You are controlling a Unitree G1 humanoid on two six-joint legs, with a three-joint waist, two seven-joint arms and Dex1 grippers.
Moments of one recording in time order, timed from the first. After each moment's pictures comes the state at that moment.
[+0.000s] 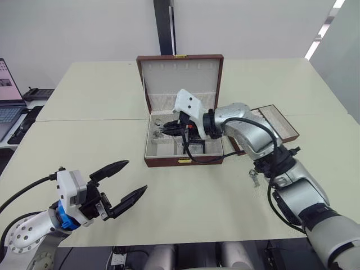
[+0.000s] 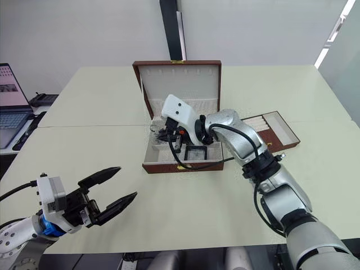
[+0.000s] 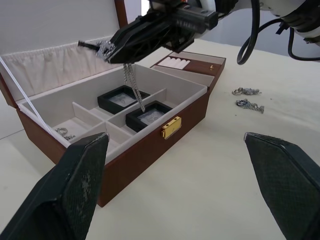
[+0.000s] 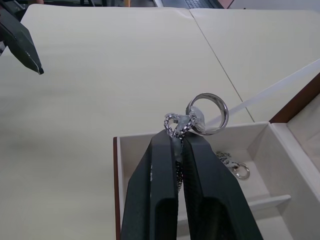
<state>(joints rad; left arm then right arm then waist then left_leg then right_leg) 0.38 0.59 0.40 -0.54 -0.68 0.17 -0.95 -1.01 -0.26 0.46 0.20 0.23 0.57 0.91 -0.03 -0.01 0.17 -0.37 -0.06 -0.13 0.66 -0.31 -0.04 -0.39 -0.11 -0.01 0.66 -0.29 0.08</state>
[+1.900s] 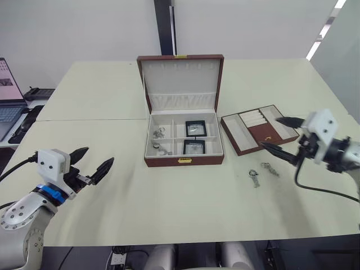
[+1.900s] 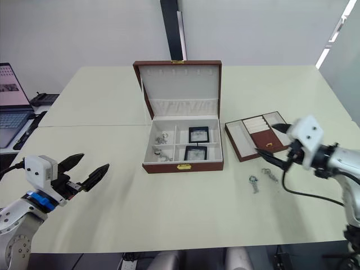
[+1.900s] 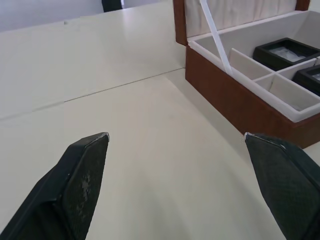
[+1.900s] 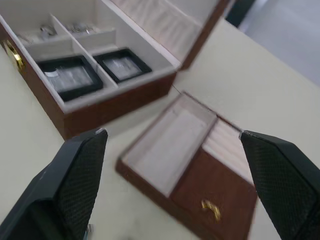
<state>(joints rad) 0.17 0.66 0.48 -0.18 -0.50 0.25 -0.69 -0.07 -0.82 -0.40 -0.34 0.30 0.45 0.96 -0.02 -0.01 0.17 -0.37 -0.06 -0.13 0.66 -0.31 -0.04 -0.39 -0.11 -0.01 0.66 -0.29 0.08</state>
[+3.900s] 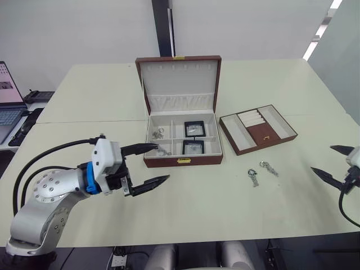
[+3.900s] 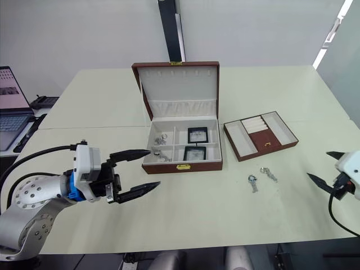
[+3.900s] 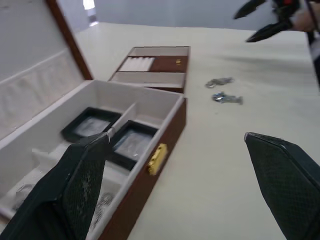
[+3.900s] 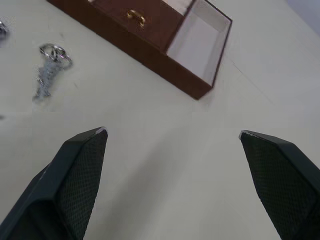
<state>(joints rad) -0.03 0.77 0.17 -0.51 -0.65 0.34 -1.01 0.13 -0.98 -0.47 -0.03 0.22 0.08 0.96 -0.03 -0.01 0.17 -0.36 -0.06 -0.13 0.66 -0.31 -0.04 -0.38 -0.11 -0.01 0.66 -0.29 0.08</state>
